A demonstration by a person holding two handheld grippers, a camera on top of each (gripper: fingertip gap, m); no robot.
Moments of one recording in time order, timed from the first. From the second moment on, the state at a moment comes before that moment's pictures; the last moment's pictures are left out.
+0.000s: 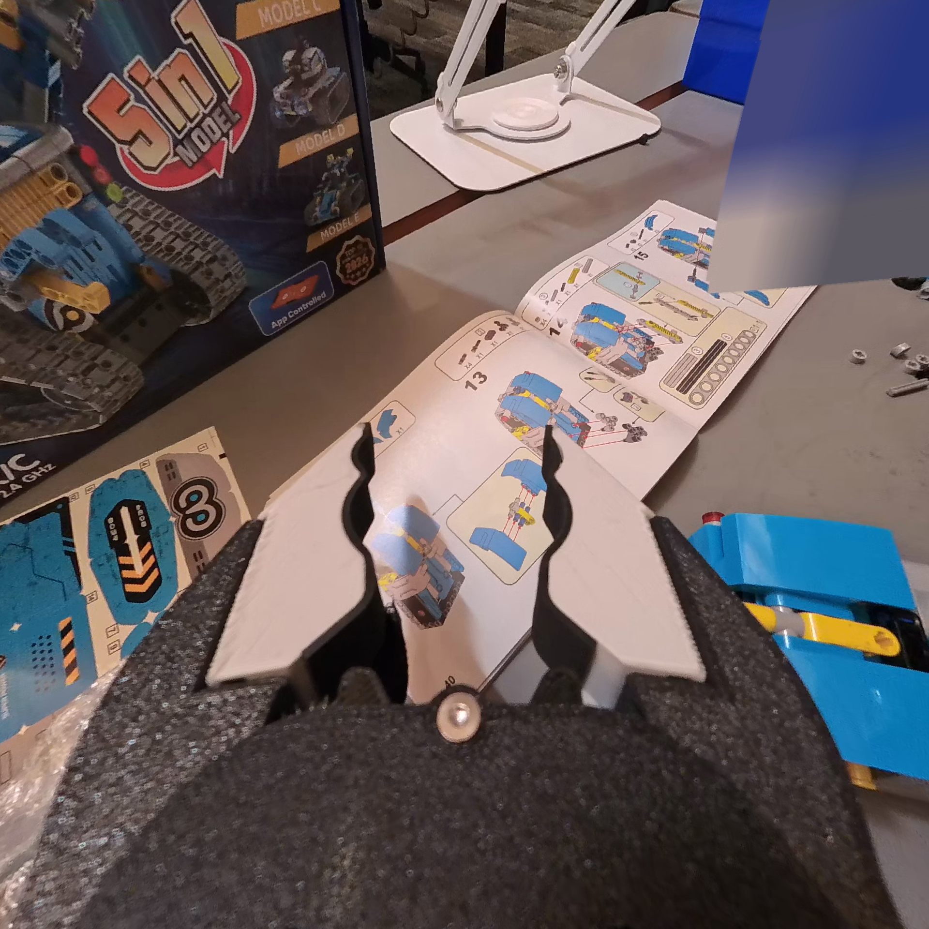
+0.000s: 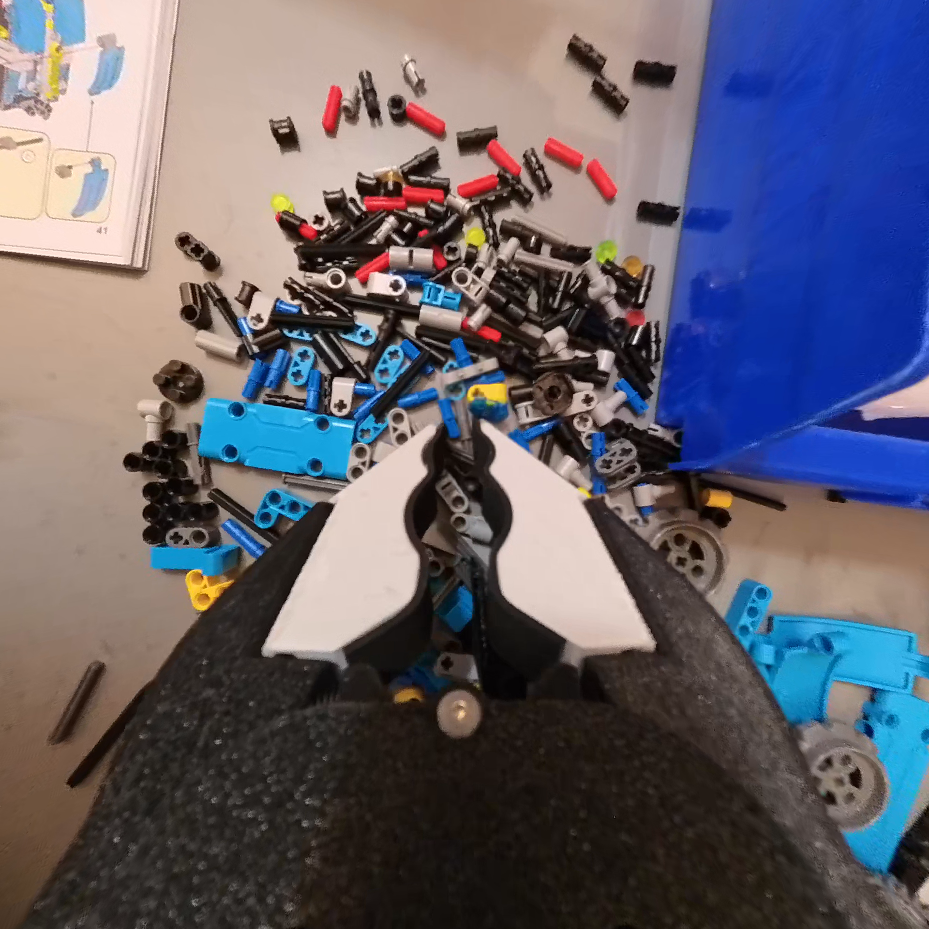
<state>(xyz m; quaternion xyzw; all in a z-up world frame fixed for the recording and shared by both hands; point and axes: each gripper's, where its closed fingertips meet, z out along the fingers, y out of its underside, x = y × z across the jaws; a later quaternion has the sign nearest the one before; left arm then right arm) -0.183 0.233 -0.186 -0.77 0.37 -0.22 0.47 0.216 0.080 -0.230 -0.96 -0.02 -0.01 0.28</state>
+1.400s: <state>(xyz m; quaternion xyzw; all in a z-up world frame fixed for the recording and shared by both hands) -0.182 0.231 -0.187 -0.77 0.38 -0.22 0.47 0.216 0.080 -0.231 -0.96 -0.01 0.01 0.28</state>
